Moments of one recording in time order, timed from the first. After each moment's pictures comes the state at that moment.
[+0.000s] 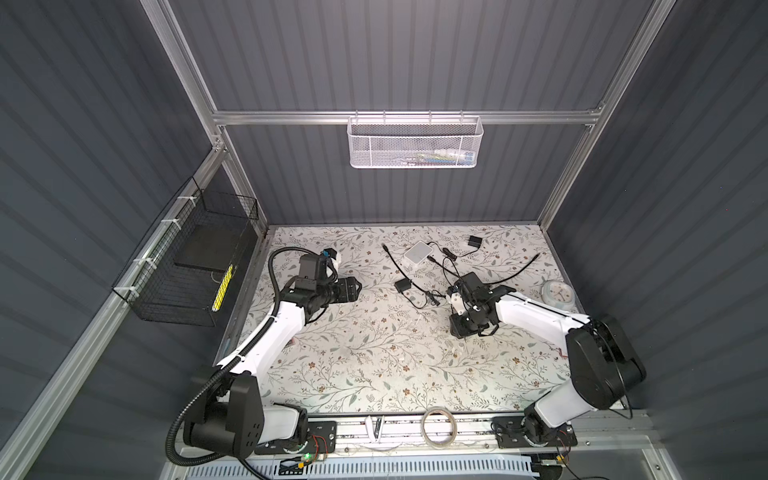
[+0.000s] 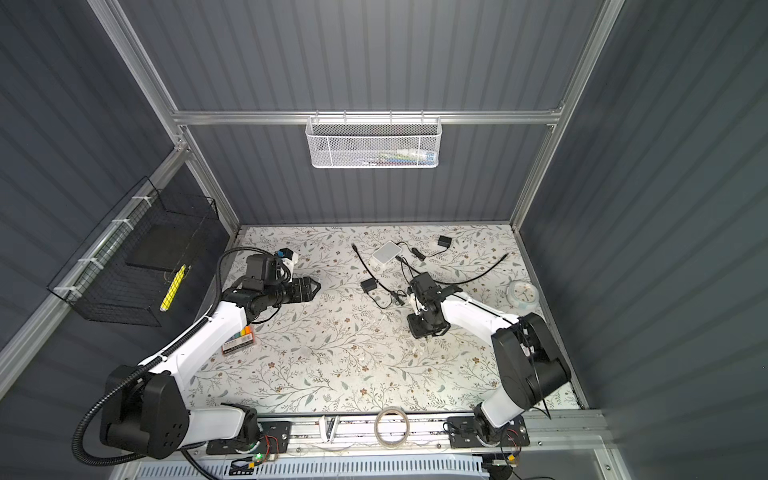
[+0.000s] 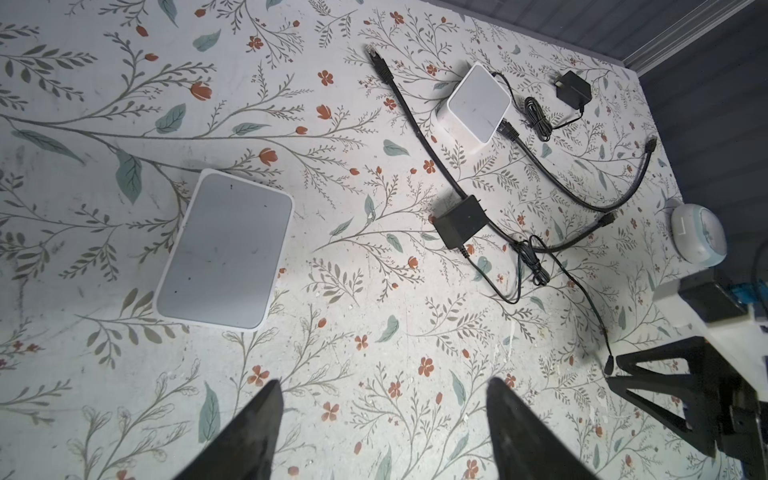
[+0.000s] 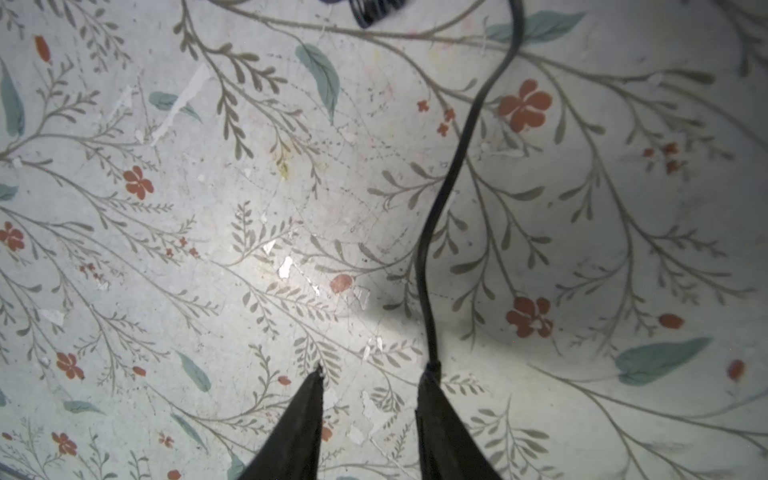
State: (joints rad) left arm -0.25 1.33 0.94 -0.39 0.27 -0.27; right arm 0.49 1.60 0.95 -0.68 -0.11 0.16
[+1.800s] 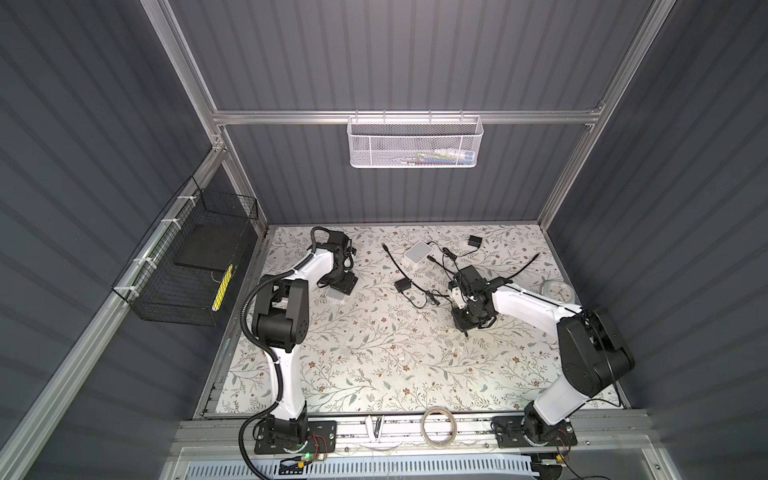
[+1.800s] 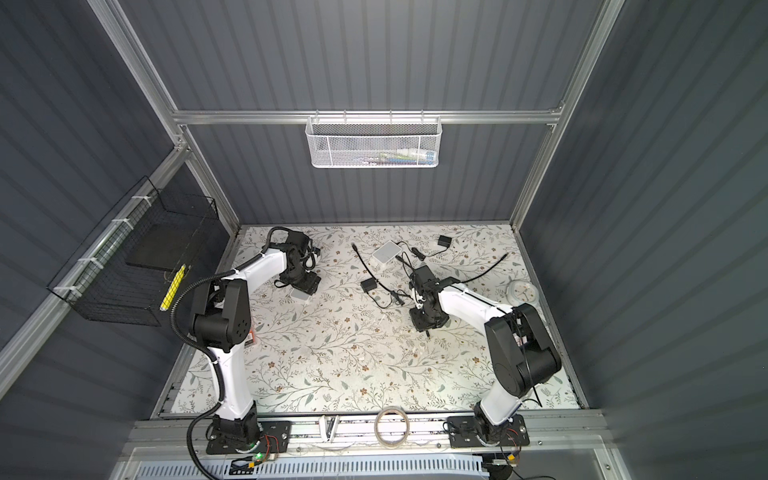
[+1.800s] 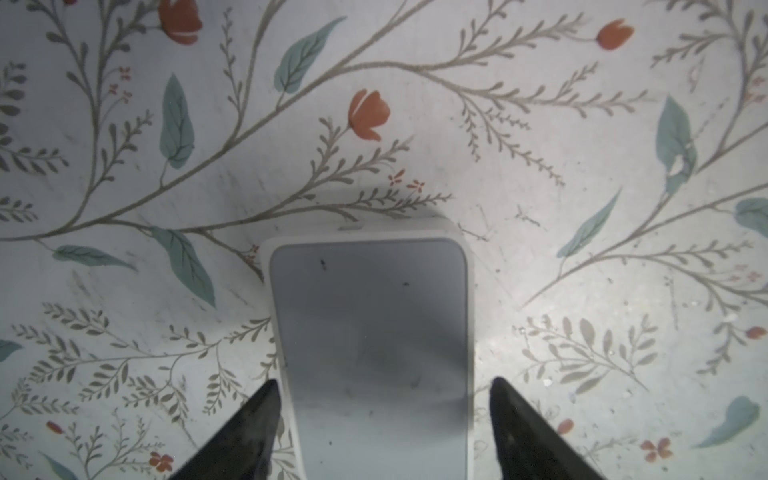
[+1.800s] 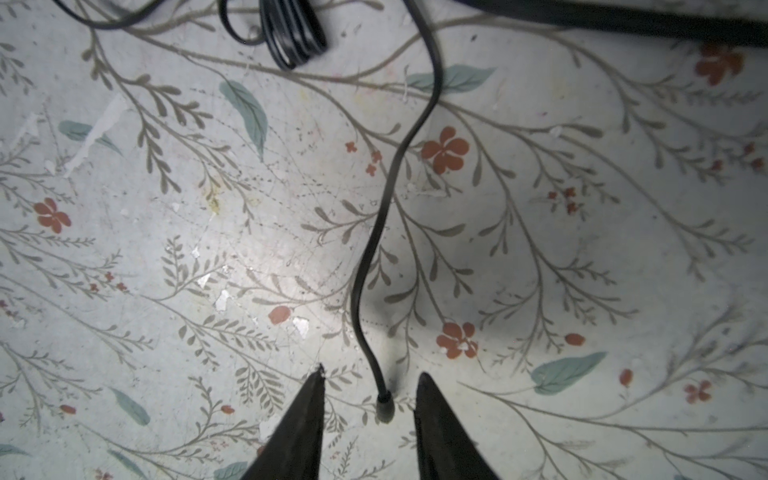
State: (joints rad) left arm -0.24 2.06 1.56 -0.82 -0.05 0.26; right arm 0.46 1.65 1.02 -0.73 -0.02 0.09
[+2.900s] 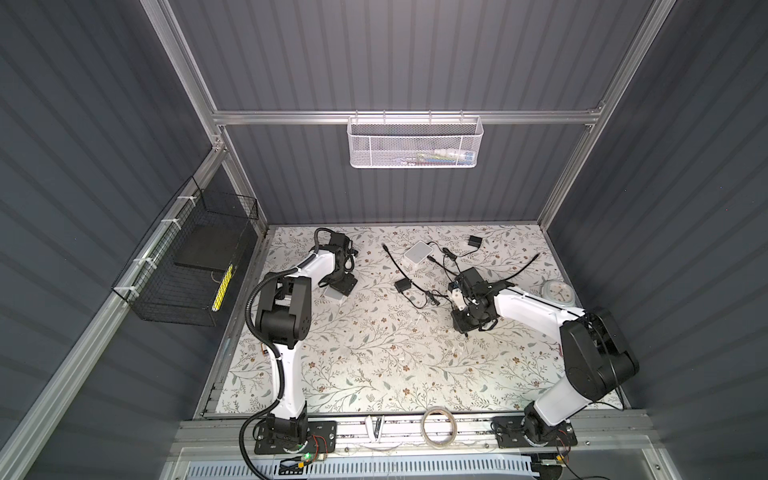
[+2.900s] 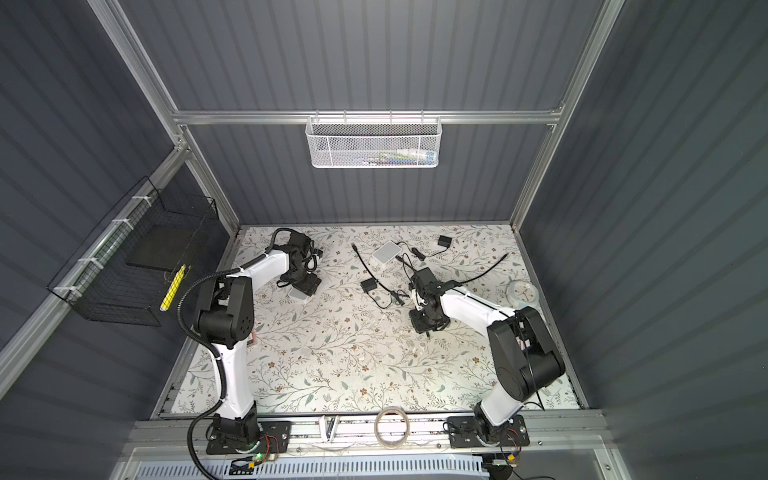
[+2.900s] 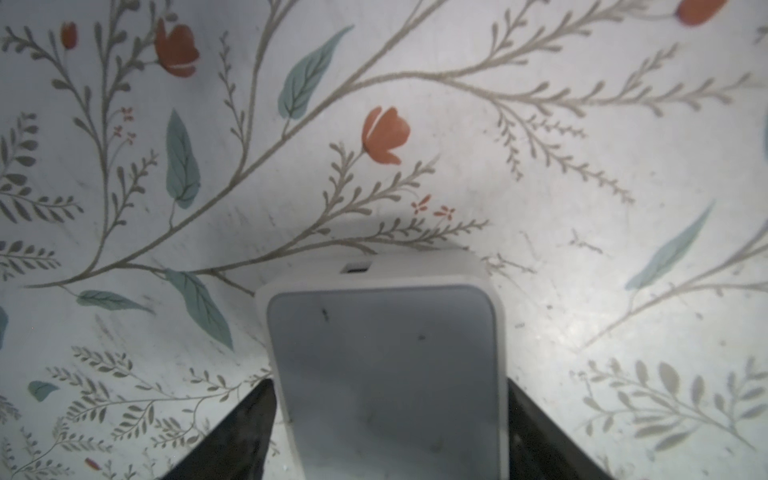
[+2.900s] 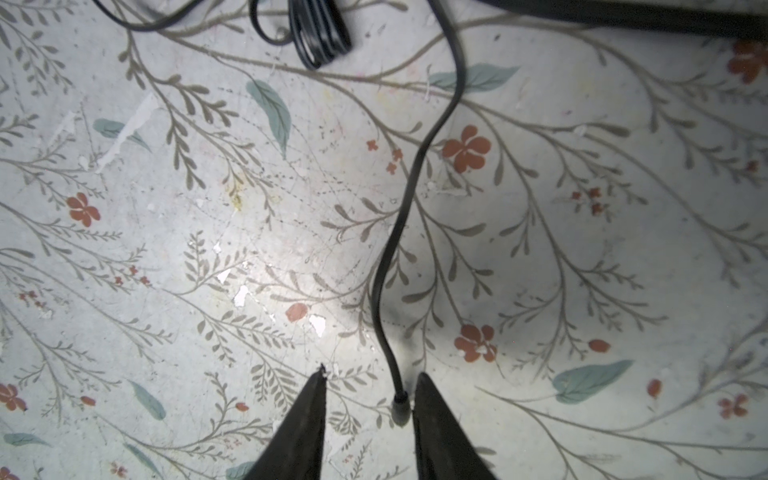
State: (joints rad) left arm -0.24 2.10 1.57 -0.76 -0.10 0.34; right arm 0.46 1.62 0.98 -0.69 -0.06 0.09
